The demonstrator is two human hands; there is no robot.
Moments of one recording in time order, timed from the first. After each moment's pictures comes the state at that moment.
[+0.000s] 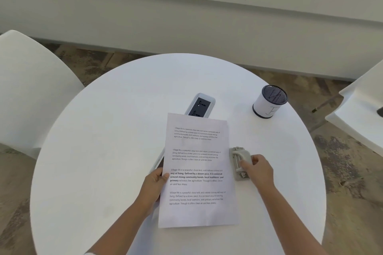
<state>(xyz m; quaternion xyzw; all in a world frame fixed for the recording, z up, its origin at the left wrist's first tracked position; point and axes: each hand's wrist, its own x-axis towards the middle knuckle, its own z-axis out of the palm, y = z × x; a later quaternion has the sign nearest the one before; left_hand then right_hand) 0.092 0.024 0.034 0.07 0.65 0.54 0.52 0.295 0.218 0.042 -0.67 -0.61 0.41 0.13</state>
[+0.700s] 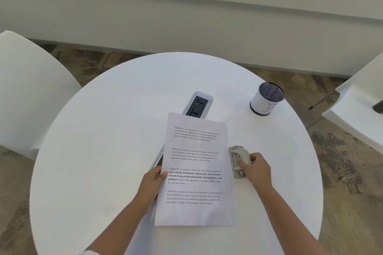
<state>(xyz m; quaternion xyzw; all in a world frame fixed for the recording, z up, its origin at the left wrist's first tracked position) 0.087 0.022 0.026 0.08 0.67 0.53 0.51 0.299 0.210 0.039 -0.67 -0.62 0.39 0.13</state>
